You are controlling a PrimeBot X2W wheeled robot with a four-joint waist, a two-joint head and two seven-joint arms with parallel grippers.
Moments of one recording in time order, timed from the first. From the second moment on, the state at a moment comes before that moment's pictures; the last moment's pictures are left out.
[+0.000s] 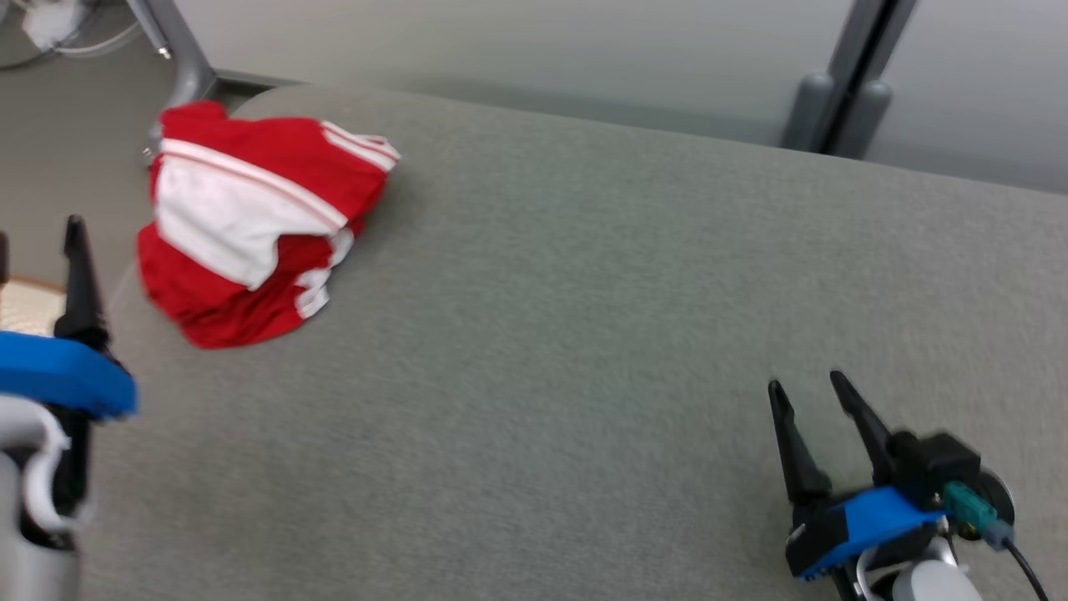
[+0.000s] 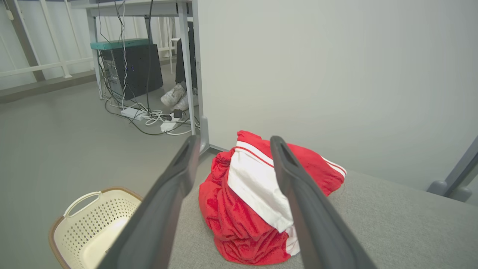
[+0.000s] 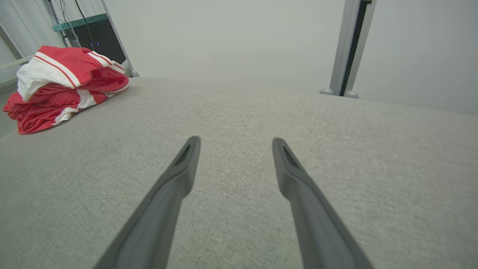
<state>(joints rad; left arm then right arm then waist) -0.29 0.37 0.03 0.13 -0.44 0.06 0.07 -0.10 -0.05 0.03 0.24 0.09 0.13 -0.17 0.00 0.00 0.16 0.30</state>
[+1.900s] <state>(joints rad) -1.09 0.60 -0.21 0.13 -0.62 -0.12 0.55 -0.18 -0.05 0.04 0.25 0.18 0.13 -0.24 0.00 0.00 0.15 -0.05</state>
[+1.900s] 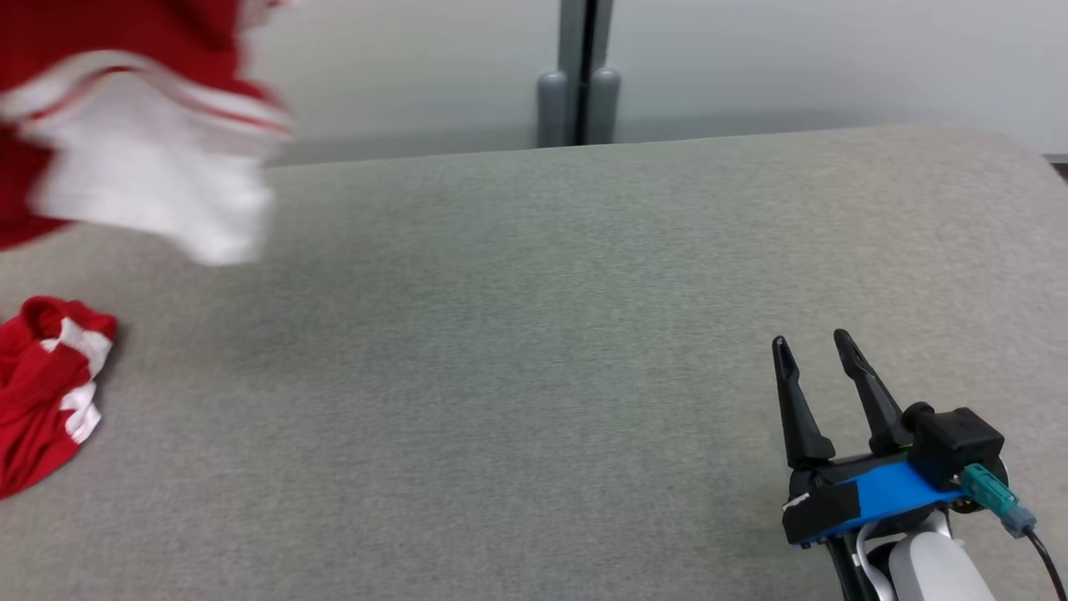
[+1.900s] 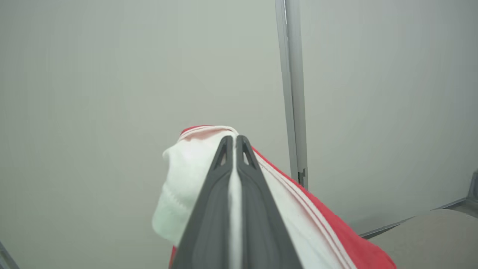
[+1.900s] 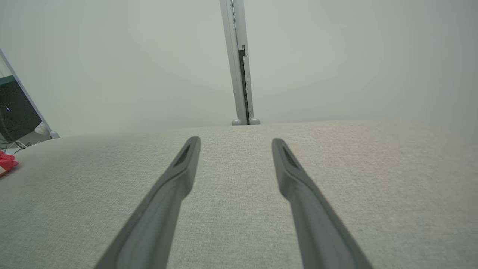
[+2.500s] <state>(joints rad) -0.75 0.34 -0.50 0.16 -0.73 -0.13 0.42 -0.18 -0.05 0.08 0.25 0.20 0.13 -0.25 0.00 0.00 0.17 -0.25</state>
